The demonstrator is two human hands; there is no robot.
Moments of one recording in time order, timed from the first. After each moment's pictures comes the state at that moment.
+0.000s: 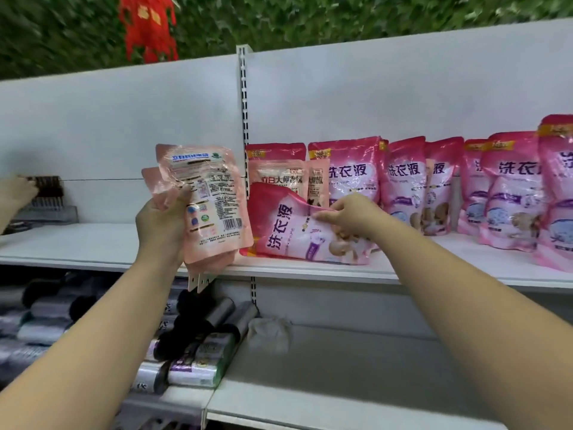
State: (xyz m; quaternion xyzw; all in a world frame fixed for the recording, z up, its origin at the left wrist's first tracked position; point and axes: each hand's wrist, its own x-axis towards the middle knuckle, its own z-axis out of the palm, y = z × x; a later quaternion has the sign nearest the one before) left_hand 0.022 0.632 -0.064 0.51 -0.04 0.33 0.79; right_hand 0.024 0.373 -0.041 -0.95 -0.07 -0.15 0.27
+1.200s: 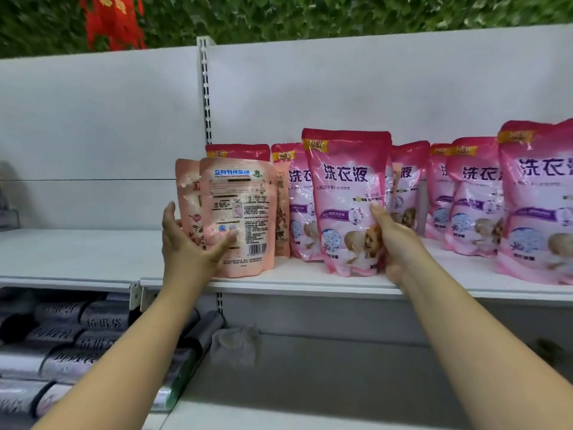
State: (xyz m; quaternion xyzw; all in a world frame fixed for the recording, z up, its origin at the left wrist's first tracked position) left_hand 0.063 0.562 -0.115 0.75 -0.08 0.37 0.54; right_hand 0.022 0.284 -0.084 -0.63 0.08 -0.20 0.74
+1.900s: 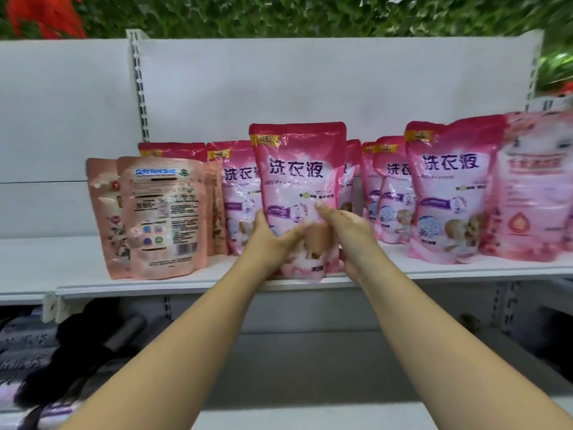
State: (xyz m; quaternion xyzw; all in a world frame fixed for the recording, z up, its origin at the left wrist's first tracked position) left_hand 0.014 0.385 -0.087 0.76 -0.22 0.11 0.61; right_hand -0.019 0.256 -0.083 -0.65 -0.01 -0.25 0.72
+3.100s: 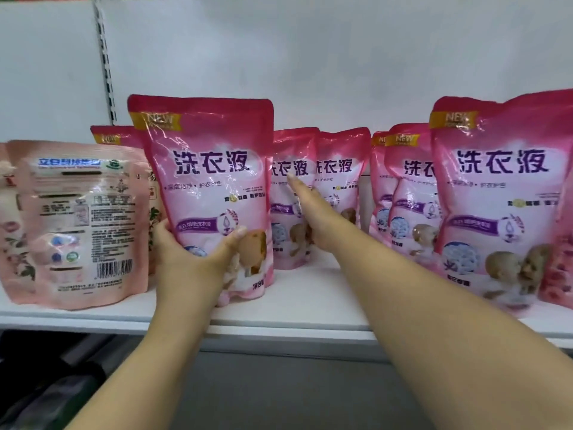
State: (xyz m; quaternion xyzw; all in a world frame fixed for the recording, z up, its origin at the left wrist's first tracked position) left_hand 0.037 0.381 -0.103 0.63 -0.06 0.31 0.71; right_hand 0.105 0.228 -0.049 -0.76 -0.01 -0.11 0.63
